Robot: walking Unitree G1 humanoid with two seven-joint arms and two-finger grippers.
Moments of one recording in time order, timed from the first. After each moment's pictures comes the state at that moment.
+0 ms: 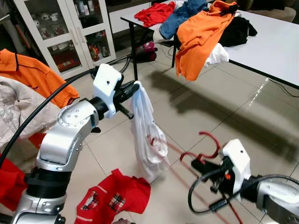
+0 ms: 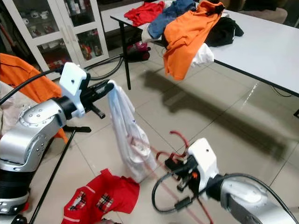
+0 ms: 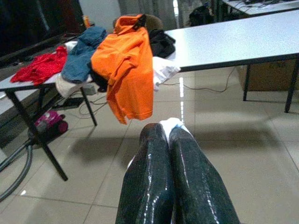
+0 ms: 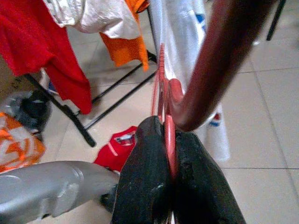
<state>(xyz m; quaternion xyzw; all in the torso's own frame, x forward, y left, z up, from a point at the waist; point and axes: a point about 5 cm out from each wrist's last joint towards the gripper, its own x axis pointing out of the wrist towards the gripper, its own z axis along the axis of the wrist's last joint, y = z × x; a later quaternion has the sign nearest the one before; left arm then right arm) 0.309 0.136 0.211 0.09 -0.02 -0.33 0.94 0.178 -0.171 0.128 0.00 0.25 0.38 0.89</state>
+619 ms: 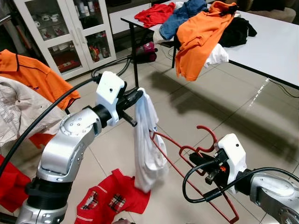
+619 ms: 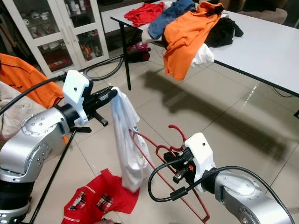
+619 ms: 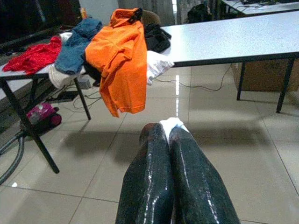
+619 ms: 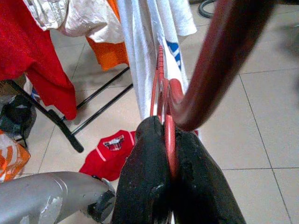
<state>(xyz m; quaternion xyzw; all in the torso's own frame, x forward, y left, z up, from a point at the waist) 0.295 0.132 0.199 0.08 0.00 -0.33 0.94 0.193 -0.166 0.131 -0.01 0.24 0.35 0.91</state>
